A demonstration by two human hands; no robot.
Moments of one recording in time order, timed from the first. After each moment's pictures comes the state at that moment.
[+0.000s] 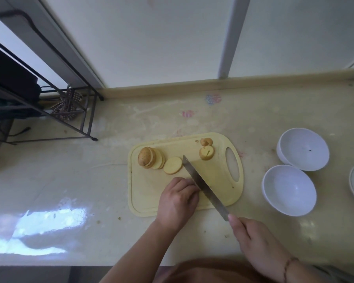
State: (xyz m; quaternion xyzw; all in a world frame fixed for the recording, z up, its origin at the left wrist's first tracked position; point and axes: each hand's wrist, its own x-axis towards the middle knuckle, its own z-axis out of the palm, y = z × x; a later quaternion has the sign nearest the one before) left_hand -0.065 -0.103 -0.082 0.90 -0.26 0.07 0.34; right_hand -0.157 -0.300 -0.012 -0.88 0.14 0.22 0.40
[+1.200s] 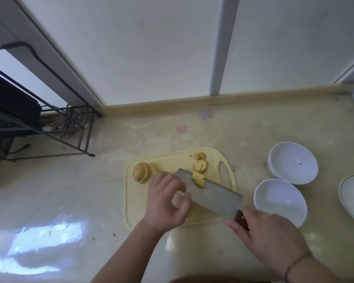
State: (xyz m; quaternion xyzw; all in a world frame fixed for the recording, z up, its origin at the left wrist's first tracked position) left_hand -0.030 -0.106 -0.033 0.87 -0.26 0.15 0.39; right_hand -0.127 -0.337 0.012 -0.98 -0.02 0.15 0.08
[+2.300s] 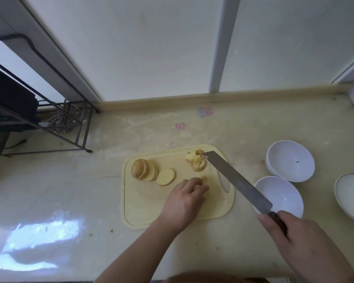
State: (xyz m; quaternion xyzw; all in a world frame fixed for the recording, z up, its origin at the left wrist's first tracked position) left_hand -0.041 -0.134 -0.080 0.90 -0.34 0.01 0.27; right_hand -0.151 -0.372 0.032 -0.95 0.17 0.11 0.23
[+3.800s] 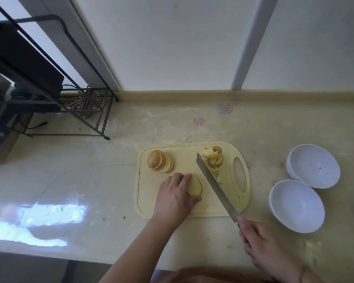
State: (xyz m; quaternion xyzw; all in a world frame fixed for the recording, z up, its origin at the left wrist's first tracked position) left_hand -0.050 -0.090 -0.072 0.96 -0.15 -0.03 0.21; right_hand -0.141 -0.306 0.001 -0.77 0.21 0.30 0.51
